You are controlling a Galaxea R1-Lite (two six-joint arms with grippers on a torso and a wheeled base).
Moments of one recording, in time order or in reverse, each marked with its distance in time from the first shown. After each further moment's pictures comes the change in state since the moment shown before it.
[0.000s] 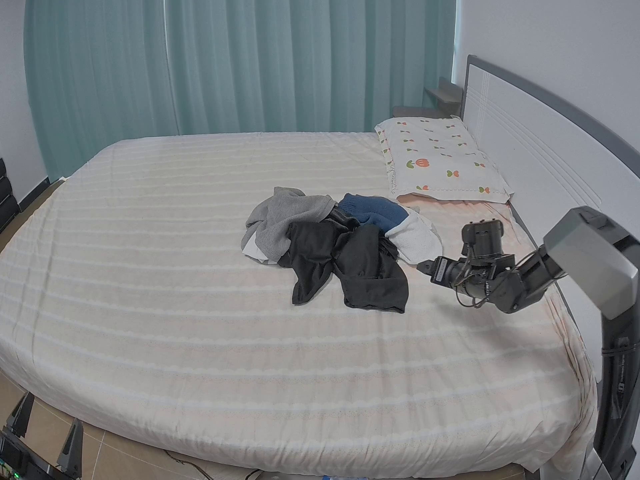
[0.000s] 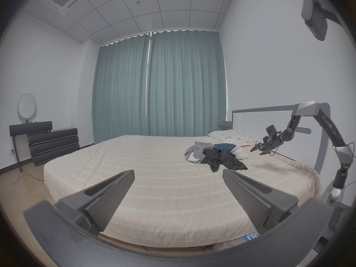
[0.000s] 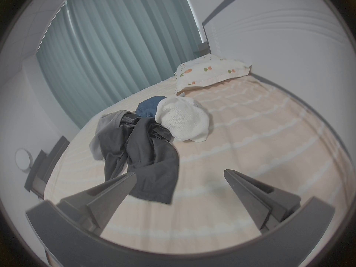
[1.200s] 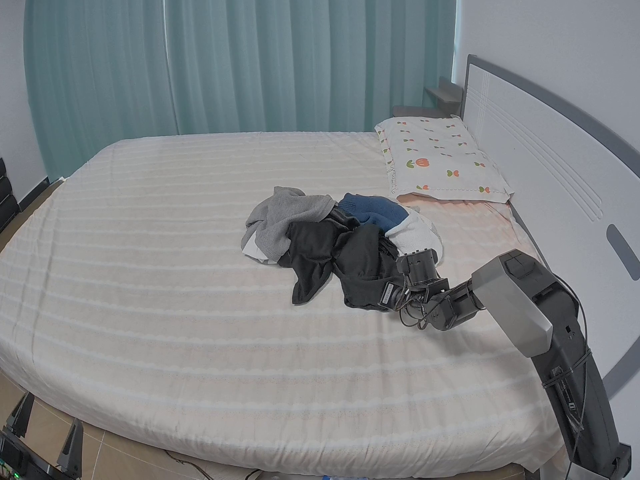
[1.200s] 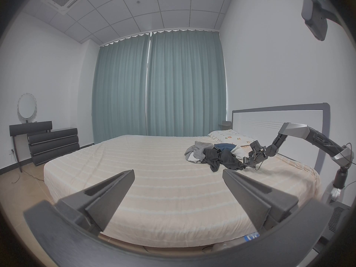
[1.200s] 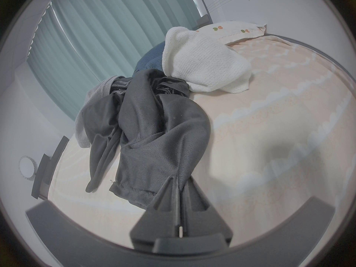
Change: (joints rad) left arm 0.000 0.000 0.000 0.000 0.000 0.000; right arm 0.123 0.405 -0.519 0.205 -0.020 0.158
